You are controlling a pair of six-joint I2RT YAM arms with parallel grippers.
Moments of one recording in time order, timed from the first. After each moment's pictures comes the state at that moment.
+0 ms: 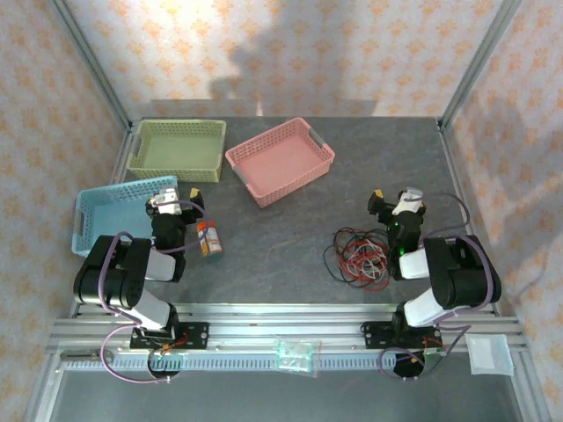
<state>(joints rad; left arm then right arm) -0.01 1.53 0.21 1.21 -0.23 -0.08 0.05 1.52 0.22 1.13 0.19 0.18</state>
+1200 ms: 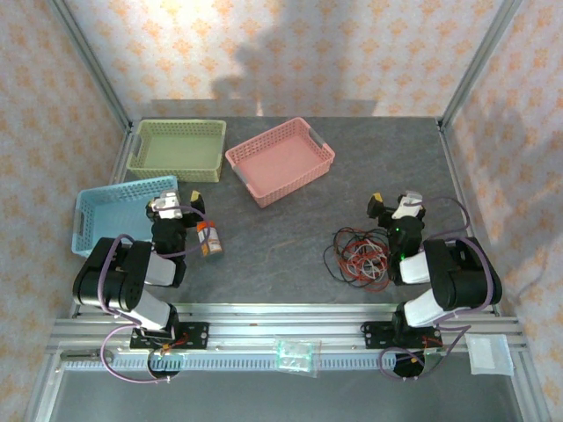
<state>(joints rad) -0.03 1.52 0.16 1.28 -0.25 -0.06 0.05 1.51 0.17 1.19 0.16 0.16</state>
